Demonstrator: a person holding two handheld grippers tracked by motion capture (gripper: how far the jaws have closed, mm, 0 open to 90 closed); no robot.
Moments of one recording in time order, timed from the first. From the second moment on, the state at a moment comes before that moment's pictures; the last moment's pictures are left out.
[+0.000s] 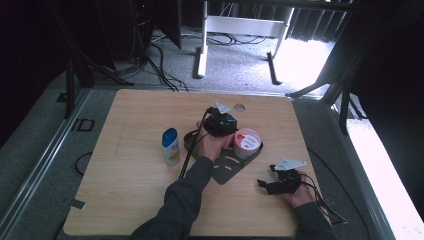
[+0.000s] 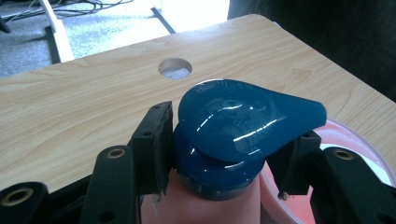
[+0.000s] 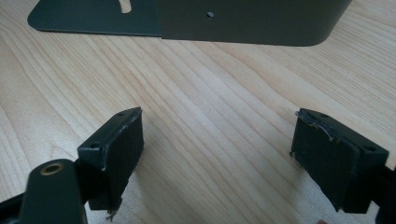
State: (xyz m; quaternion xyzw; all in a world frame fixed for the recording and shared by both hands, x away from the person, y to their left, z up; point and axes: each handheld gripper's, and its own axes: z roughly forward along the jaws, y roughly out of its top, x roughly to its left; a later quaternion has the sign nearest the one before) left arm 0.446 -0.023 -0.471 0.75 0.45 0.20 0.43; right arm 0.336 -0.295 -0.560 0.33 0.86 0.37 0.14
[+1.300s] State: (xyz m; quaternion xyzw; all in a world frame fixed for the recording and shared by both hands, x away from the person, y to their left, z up) left arm 0.414 0.011 -0.470 0.77 0.42 0.15 0.45; right arm 0.336 -0.295 -0.560 0.33 0.86 0.37 0.14
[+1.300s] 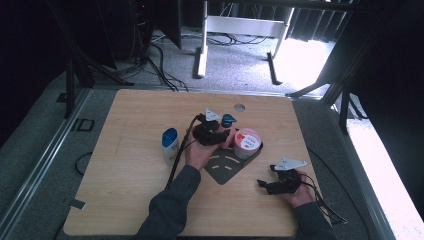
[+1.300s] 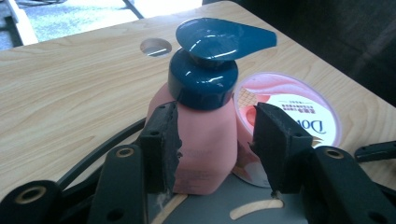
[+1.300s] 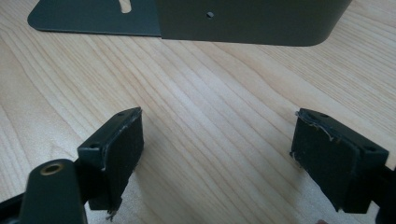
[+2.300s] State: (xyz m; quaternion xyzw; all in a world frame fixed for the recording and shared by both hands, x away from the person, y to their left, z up) left arm 0.389 0.032 -0.461 0.78 0.41 0.15 0.44; right arm 0.336 -0.295 -0.560 0.33 0.86 0.37 0.14
